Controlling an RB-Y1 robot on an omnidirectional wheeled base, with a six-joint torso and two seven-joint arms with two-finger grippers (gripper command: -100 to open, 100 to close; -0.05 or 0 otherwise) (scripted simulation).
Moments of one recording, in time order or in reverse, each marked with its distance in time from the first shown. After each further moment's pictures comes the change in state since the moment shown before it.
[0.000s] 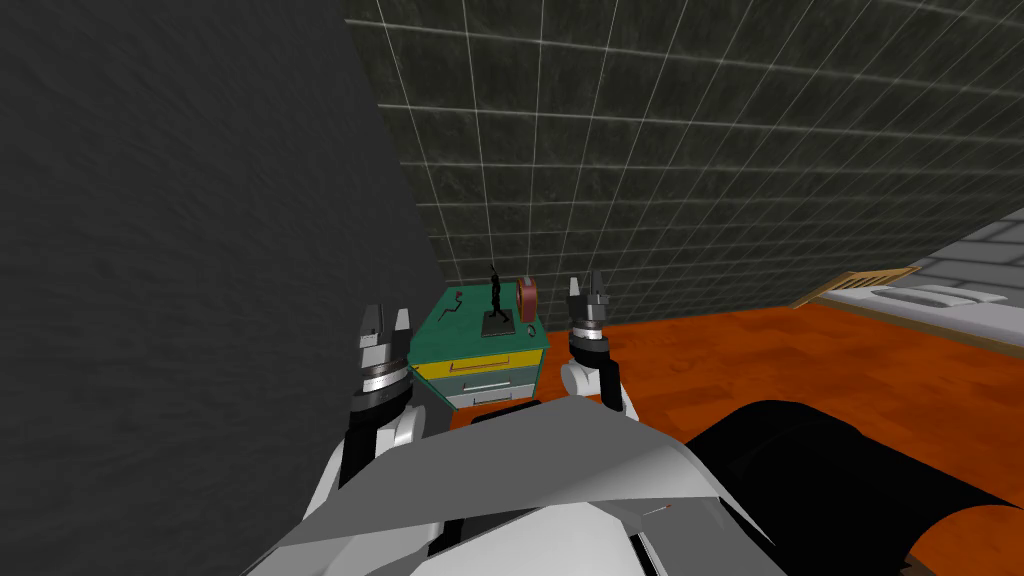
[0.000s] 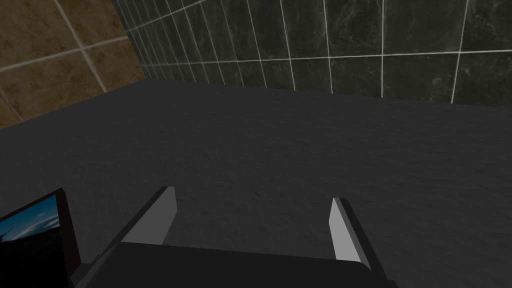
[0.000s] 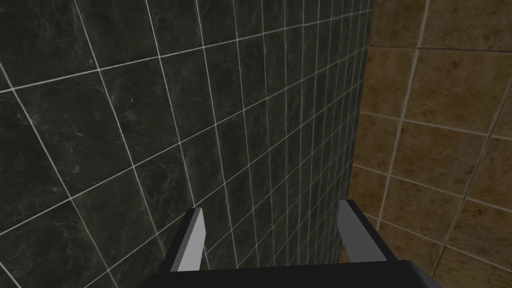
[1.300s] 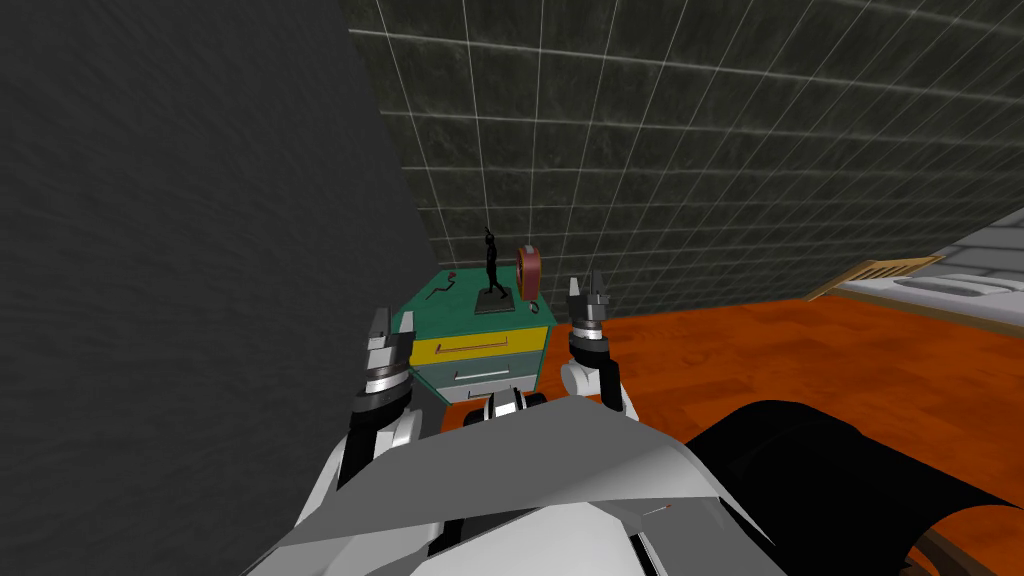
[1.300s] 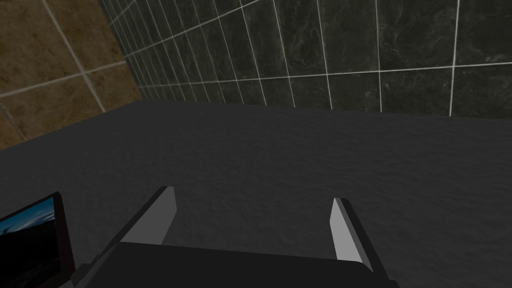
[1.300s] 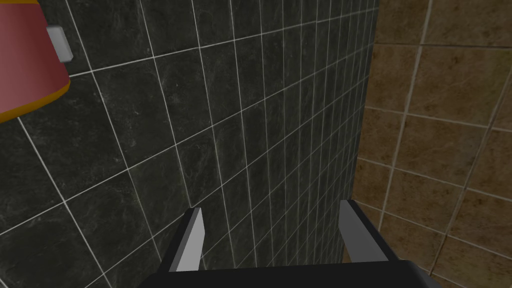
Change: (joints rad) left arm -0.001 0.067 0.004 0.040 -0.006 -0.032 0.001; right arm 0.000 0.000 0.000 0.000 0.000 0.000 0.000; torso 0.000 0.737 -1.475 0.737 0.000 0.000
